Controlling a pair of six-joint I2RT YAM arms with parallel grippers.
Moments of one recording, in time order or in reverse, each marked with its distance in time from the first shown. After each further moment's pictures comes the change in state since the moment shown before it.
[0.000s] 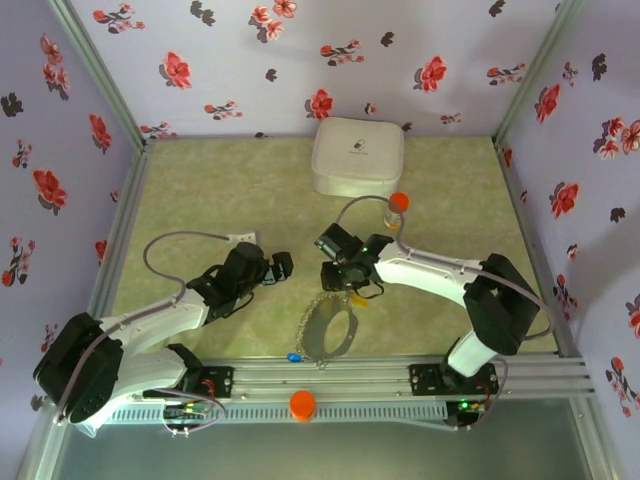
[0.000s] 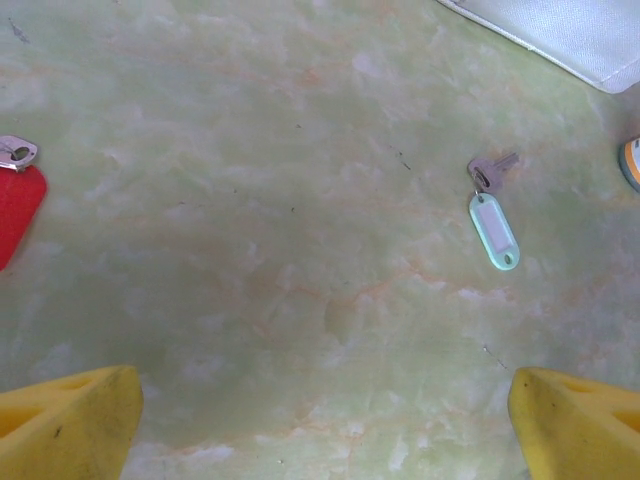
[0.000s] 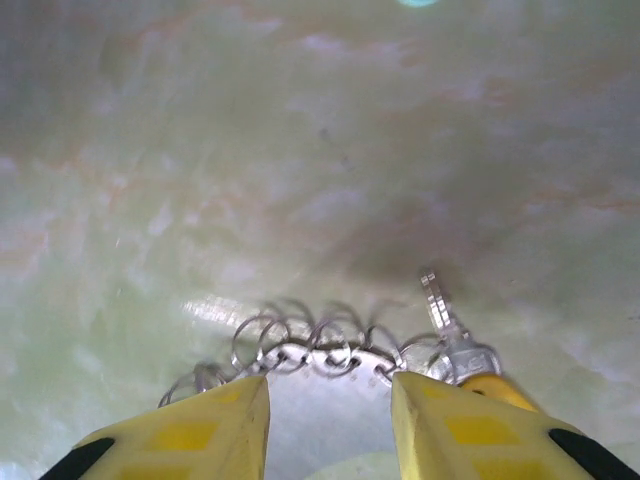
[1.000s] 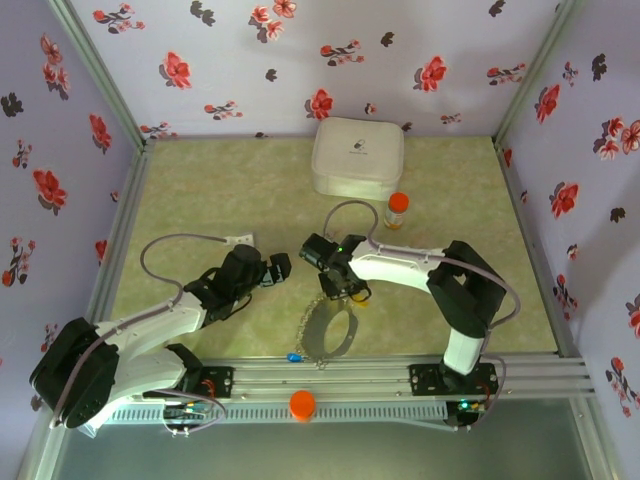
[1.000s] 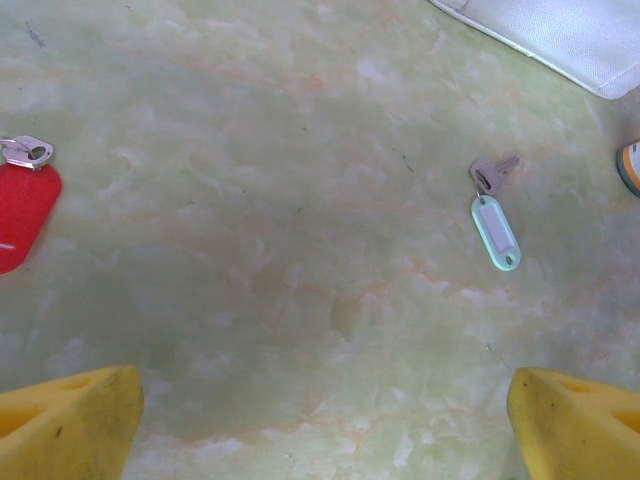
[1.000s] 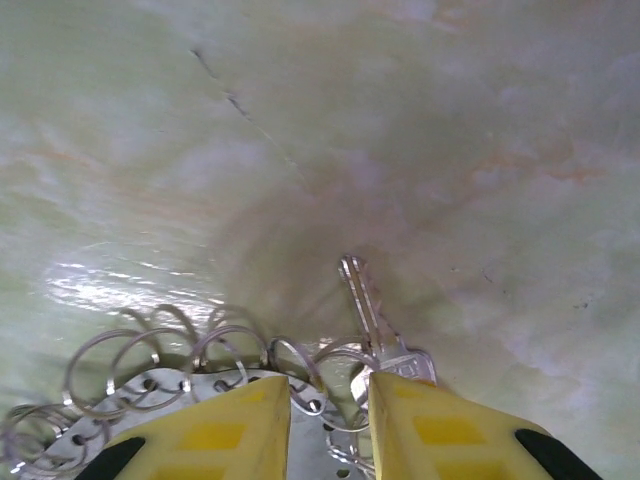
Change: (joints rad) left arm 0.000 -0.028 -0.018 0.002 -0.007 -0.001; right arm 0.024 0.174 0.072 -0.142 0.124 -0.005
